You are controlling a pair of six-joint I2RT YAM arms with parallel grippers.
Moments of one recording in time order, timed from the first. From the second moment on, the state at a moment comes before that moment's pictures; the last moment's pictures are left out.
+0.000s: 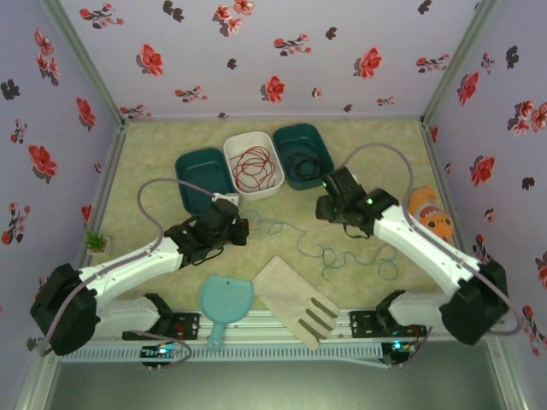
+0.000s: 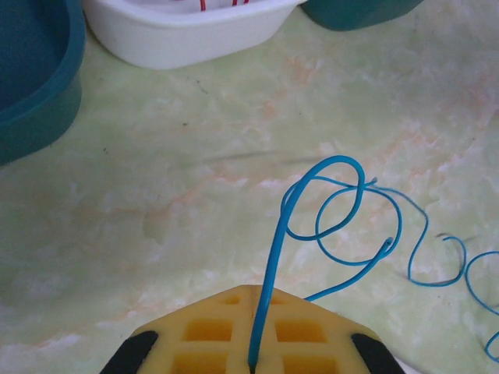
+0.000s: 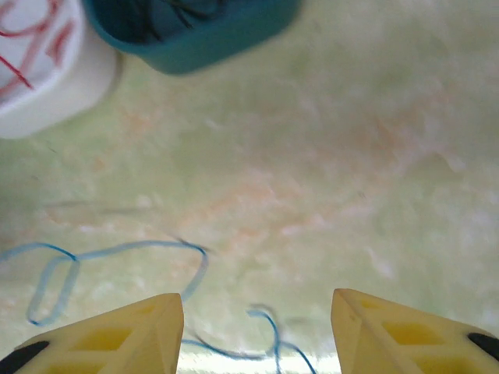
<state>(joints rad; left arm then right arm) -0.83 1.18 0.69 -0.29 -0.13 -0.64 0.64 1.21 0.99 -0.83 0.19 0.68</state>
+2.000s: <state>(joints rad) -0.82 0.96 0.98 -0.52 -0.35 -0.35 0.73 1.65 0.91 -0.71 0.12 0.72</state>
